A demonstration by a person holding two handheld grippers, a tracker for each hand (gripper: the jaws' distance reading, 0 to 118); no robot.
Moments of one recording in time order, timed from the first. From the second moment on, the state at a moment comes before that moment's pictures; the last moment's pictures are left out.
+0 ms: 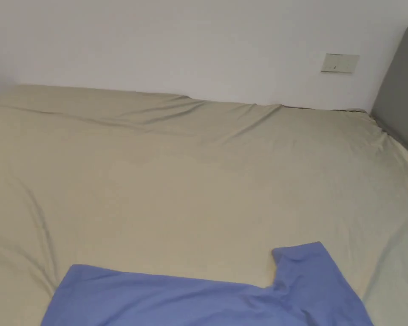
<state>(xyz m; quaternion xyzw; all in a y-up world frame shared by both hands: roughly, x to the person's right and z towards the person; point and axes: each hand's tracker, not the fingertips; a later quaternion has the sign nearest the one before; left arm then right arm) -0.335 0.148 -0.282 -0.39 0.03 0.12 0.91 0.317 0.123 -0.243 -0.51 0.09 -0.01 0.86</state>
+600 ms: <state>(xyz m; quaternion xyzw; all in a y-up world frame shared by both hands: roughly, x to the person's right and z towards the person) -0.317 0.083 -0.491 -0.46 -0.01 0.05 0.89 0.283 0.189 -0.398 -0.40 0.08 -0.02 0.91</state>
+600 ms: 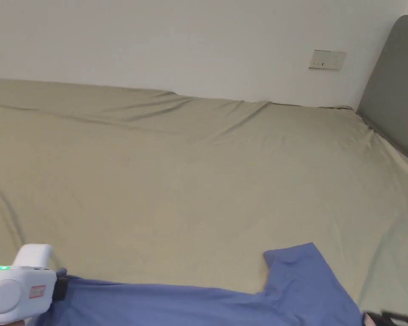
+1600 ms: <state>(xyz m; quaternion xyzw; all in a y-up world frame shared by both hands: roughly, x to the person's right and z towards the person) -0.351 0.185 -0.310 -0.38 -0.07 0.12 0.92 0.336 0.207 -0.368 -0.45 0.12 -0.16 0.87</state>
